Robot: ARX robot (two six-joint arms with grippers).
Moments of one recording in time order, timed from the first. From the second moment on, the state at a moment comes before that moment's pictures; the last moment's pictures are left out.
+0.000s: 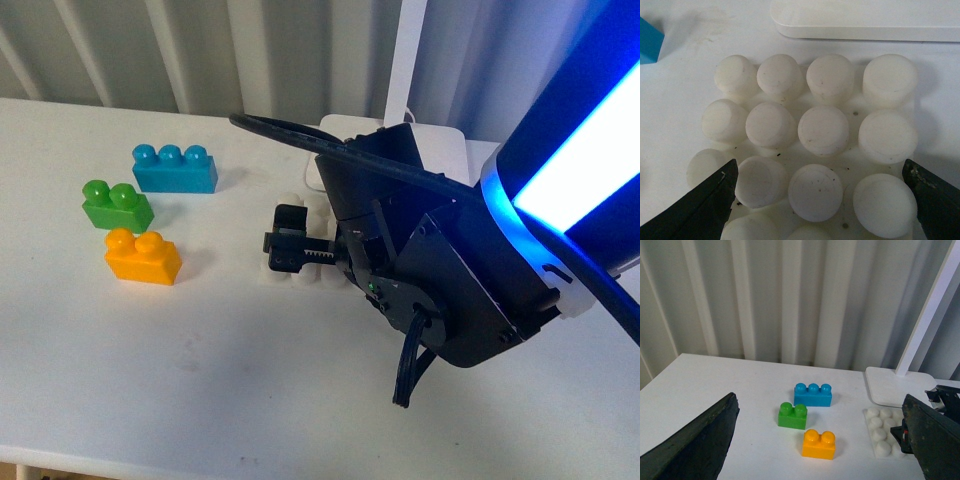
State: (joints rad) left arm 0.00 0.00 0.01 0.00 0.00 0.00; right arm 0.61 2.44 1.12 0.57 0.15 0.51
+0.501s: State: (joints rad) left arm 0.00 0.00 0.01 0.00 0.00 0.00; right arm 0.62 2.46 1.21 0.51 0.11 0.45
